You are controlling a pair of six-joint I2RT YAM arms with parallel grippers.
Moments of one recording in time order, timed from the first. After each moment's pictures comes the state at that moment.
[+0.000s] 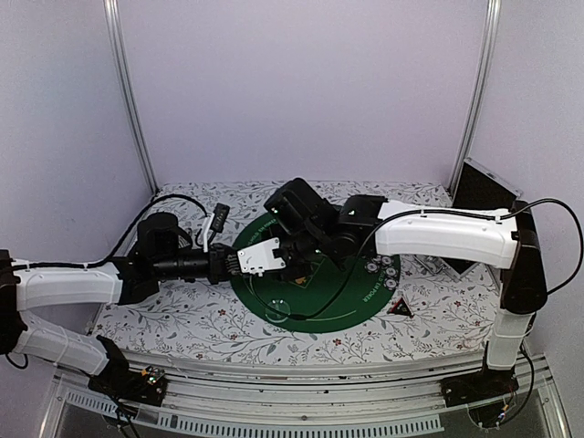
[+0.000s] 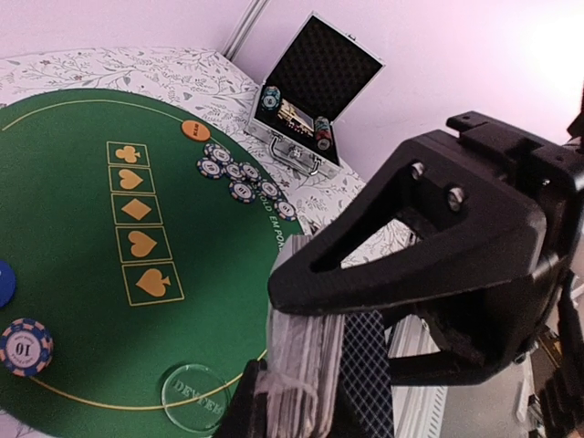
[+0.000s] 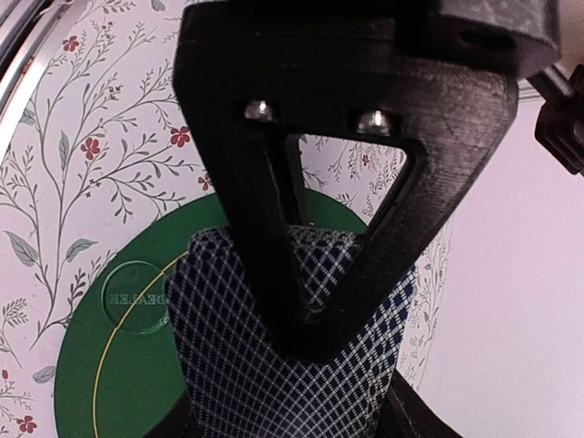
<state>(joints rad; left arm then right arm) -0.69 1.21 0.54 0.41 0.49 -0.49 1.16 1.90 1.70 -0.55 0.15 -0.97</state>
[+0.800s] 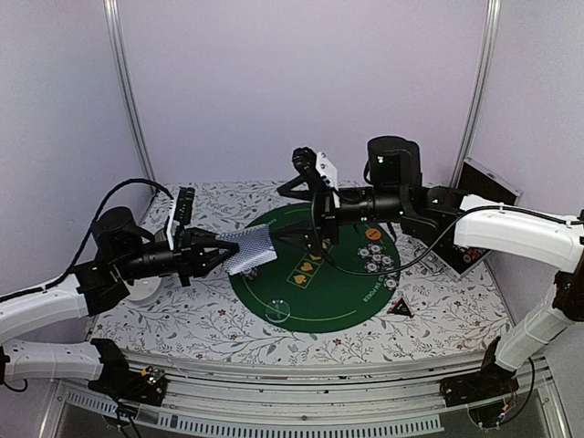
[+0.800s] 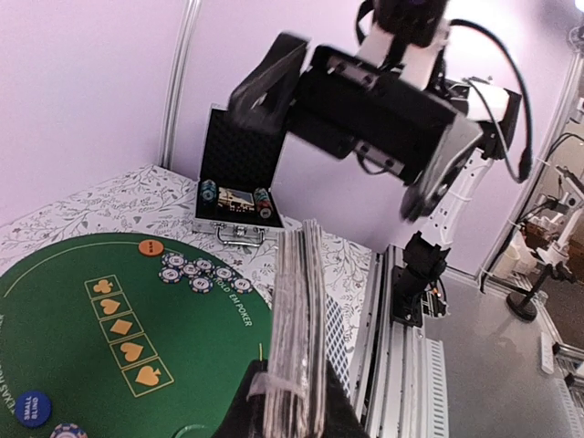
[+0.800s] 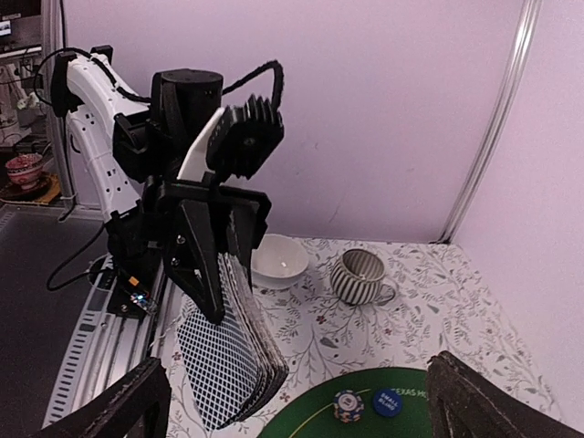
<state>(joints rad) -0.72 0.89 0.54 0.34 0.54 -0.26 0.96 1.48 1.29 0.04 -0.47 -0.26</state>
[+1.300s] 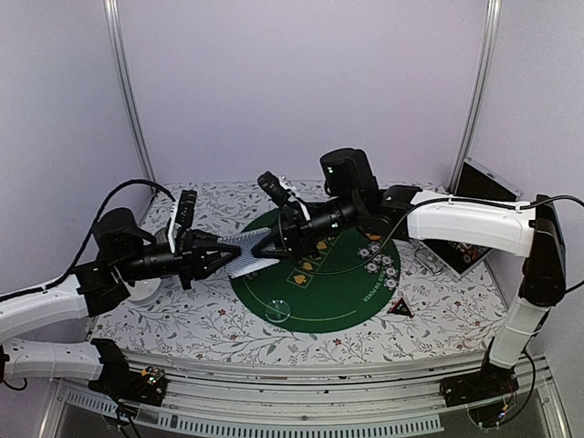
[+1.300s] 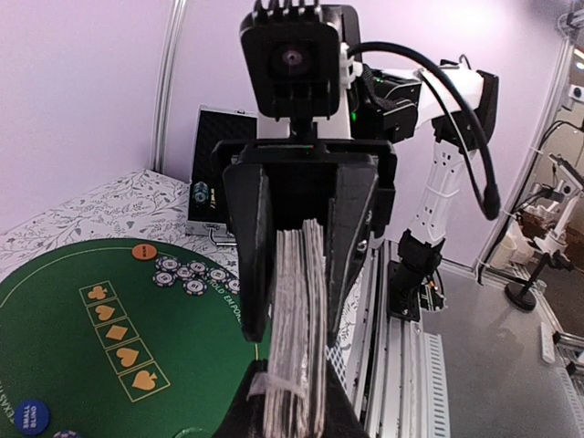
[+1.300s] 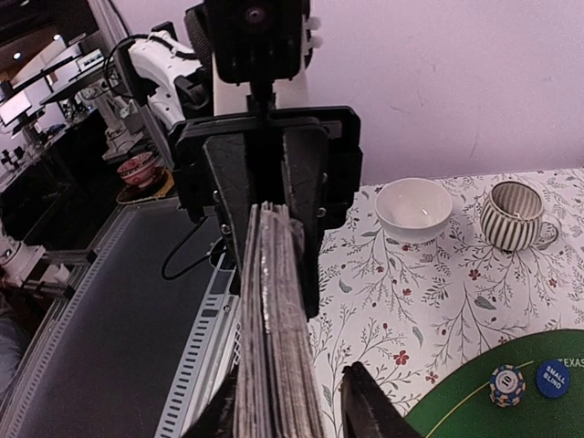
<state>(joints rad) -0.74 0.88 0.54 0.35 0.55 -0.23 0.95 1.76 1.46 -0.07 -0.82 -0.05</state>
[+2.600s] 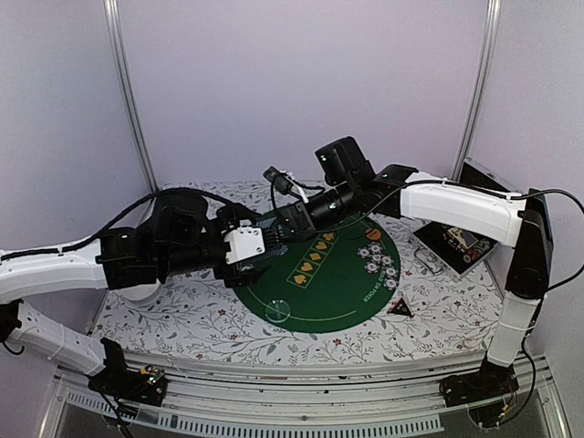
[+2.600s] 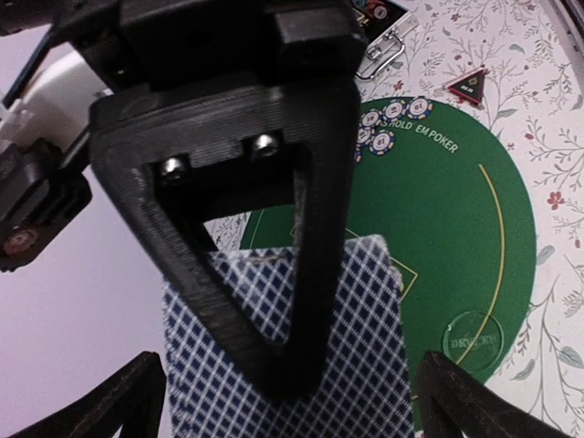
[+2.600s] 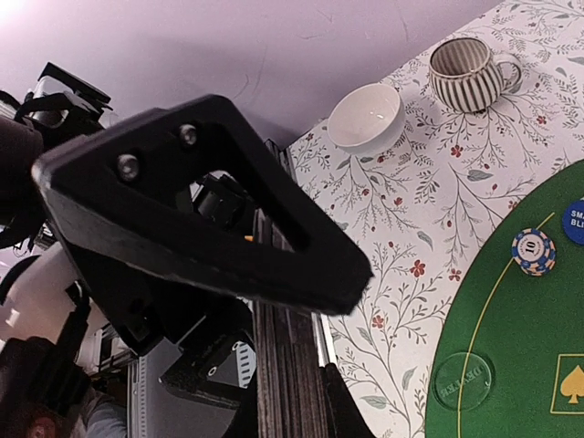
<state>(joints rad) -1.04 1.18 0.93 -0.17 -0.24 0.77 0.88 1.85 1.65 -0.41 -0.78 0.28</state>
